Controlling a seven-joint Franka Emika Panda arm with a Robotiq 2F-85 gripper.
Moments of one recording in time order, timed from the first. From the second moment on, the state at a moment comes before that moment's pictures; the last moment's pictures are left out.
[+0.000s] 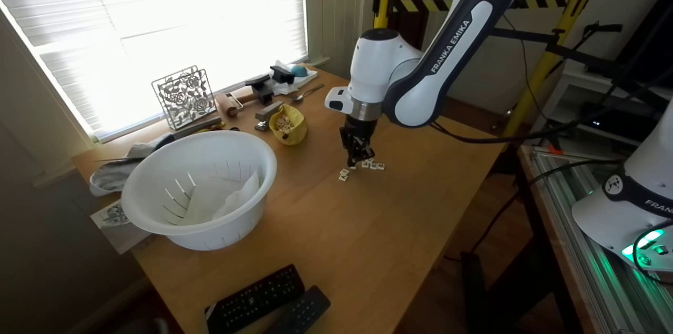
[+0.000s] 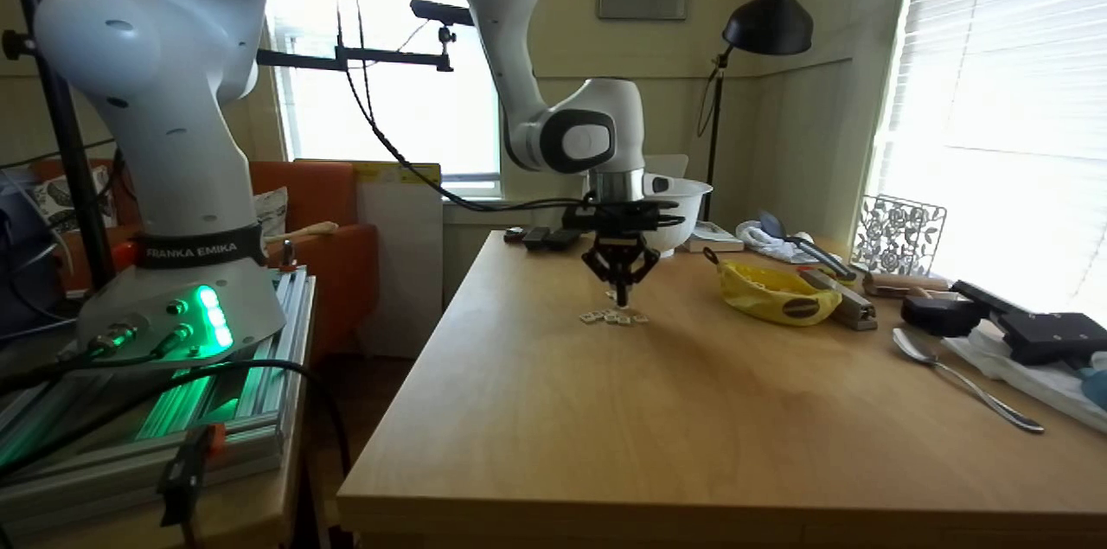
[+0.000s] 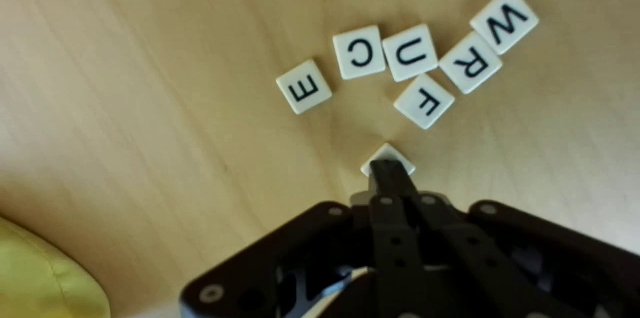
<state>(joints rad) -0.23 0.53 0.08 -2.21 -0.20 2.86 -0.77</state>
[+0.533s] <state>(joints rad) -0.33 0.45 0.15 -2.25 -0.05 2.86 -0.71</state>
